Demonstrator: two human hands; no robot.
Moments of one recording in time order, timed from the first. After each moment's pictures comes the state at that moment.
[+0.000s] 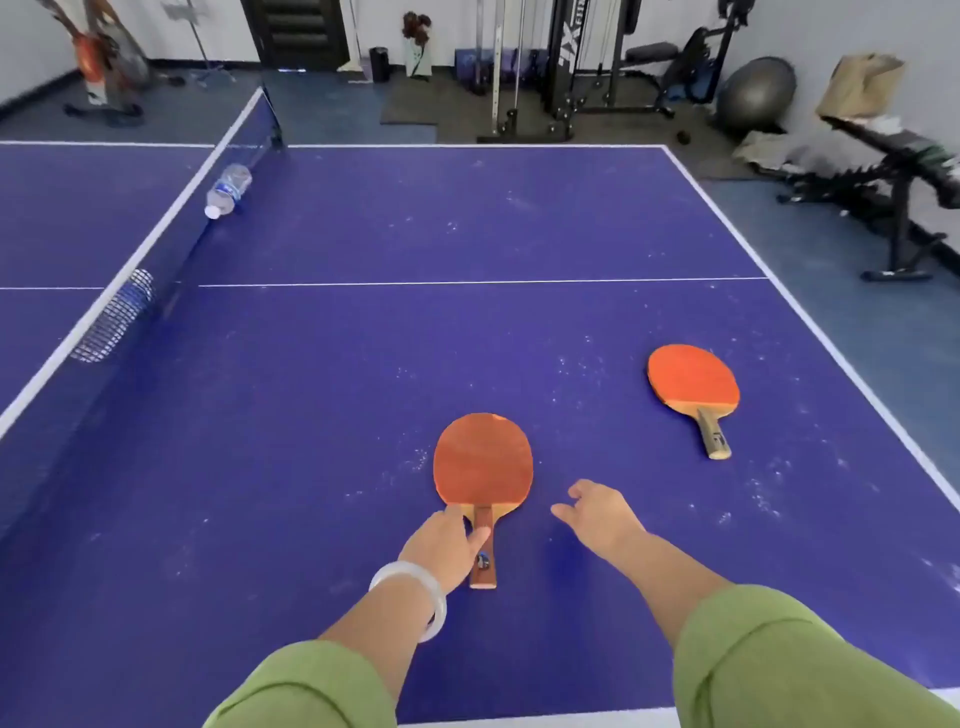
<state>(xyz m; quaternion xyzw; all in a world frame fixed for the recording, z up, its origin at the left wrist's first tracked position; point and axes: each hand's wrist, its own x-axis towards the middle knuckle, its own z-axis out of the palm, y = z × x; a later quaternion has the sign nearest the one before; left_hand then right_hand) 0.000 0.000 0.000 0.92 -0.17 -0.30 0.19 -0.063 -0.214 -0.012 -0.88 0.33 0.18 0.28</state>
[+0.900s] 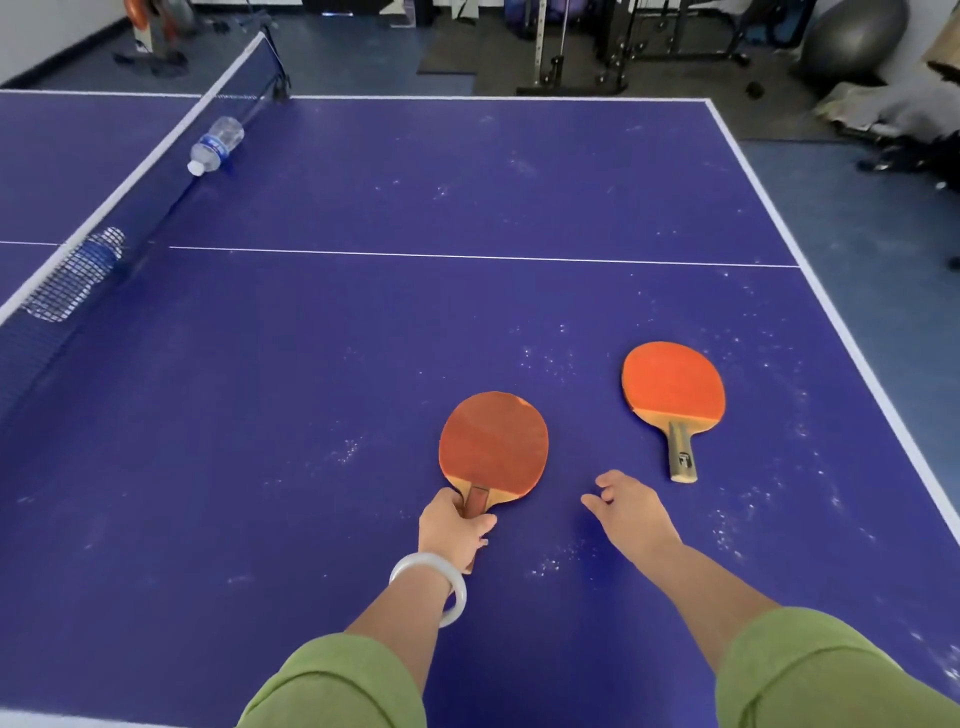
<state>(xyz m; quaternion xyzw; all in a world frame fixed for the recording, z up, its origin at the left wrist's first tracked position) -0.026 -0.148 -0.022 0.81 0.13 -0.30 0.48 -0.088 -0.363 -0.022 -0.88 0.32 0.14 0.31</state>
